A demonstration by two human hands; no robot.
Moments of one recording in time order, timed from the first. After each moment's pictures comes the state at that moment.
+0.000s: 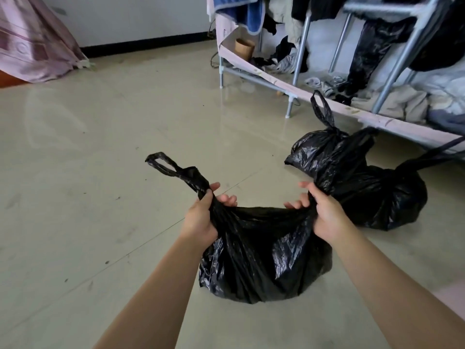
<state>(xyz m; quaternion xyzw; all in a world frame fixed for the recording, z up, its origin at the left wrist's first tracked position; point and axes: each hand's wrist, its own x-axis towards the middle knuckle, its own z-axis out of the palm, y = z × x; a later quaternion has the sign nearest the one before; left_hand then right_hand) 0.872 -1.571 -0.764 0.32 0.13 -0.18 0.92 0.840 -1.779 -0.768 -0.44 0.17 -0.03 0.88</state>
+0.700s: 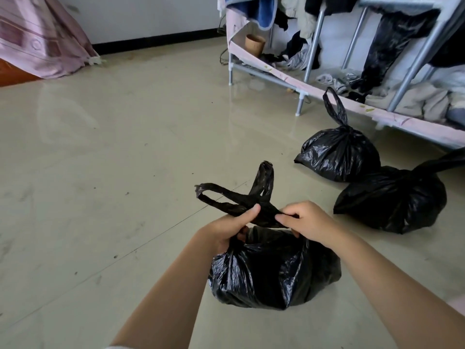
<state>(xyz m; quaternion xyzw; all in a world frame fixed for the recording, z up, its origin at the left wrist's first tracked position) 0.862 -1.574 -0.773 0.63 0.01 -0.41 0.66 0.839 -1.756 -0.770 -0.91 -0.05 0.08 0.41</state>
